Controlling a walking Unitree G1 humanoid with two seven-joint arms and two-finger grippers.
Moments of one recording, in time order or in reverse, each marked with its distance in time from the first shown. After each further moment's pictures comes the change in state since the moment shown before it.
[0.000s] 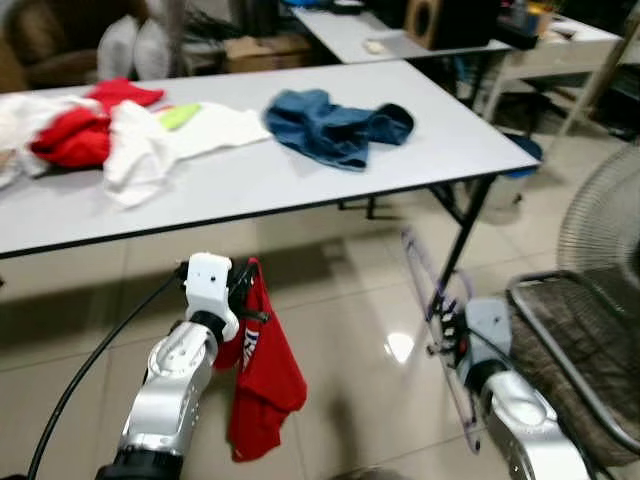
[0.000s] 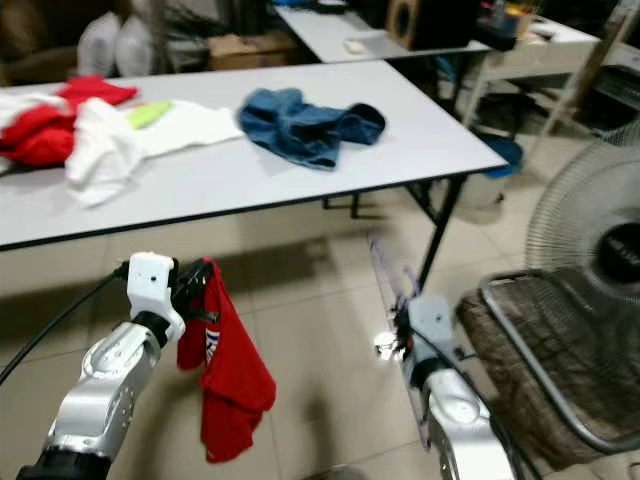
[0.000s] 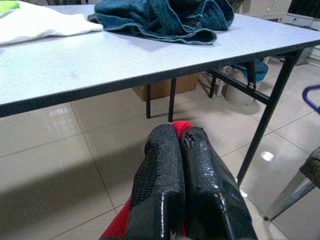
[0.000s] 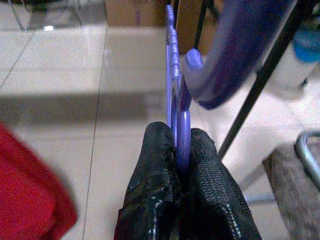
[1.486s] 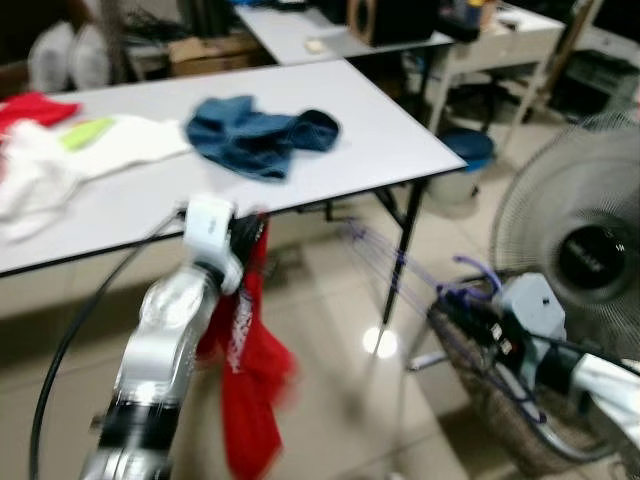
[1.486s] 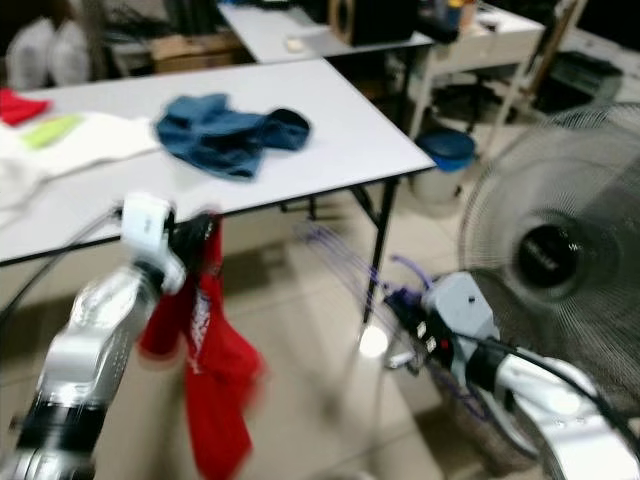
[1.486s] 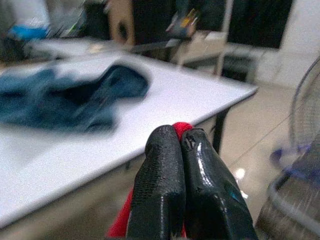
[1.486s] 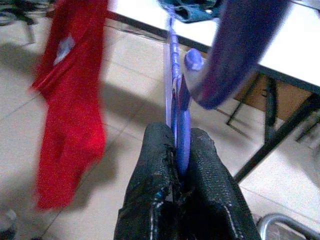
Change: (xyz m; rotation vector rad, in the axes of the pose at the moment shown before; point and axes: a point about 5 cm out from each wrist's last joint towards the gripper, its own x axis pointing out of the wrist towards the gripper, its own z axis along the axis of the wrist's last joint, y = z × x) left arm 0.030 -0.009 0.079 0.031 -0.181 -0.140; right arm -0.061 -0.029 0.076 -0.335 -0.108 0.541
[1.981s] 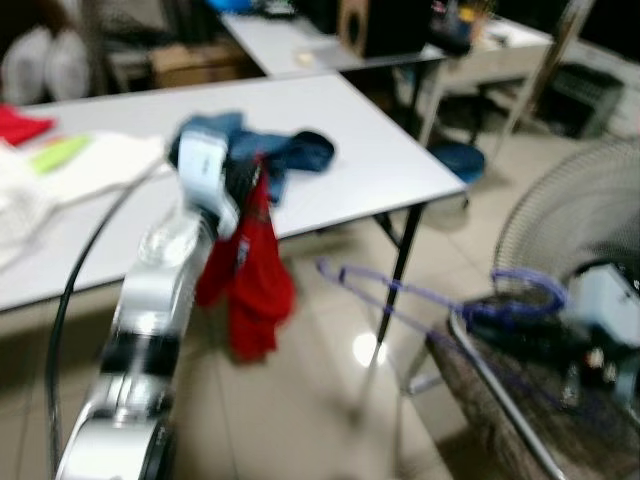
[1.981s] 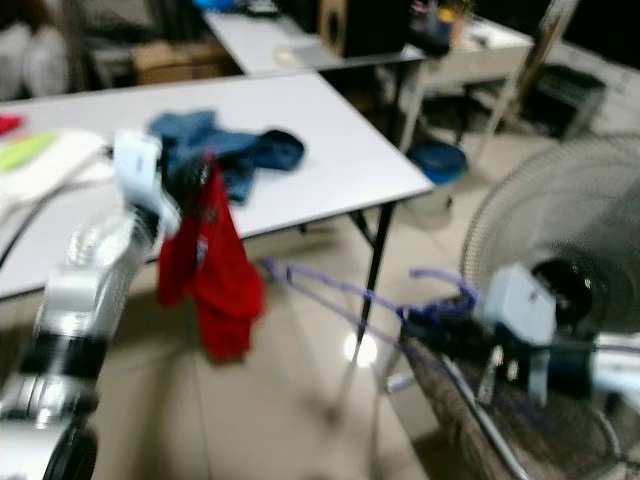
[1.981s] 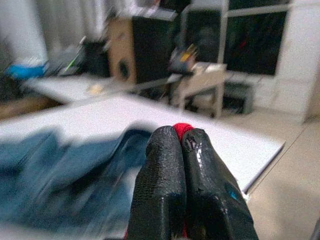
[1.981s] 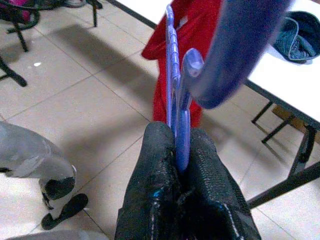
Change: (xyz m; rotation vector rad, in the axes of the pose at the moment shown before) left arm 0.038 0.021 0.052 0.069 -0.098 -0.009; right arm -0.051 -0.011 0.045 -0.089 0.012 0.303
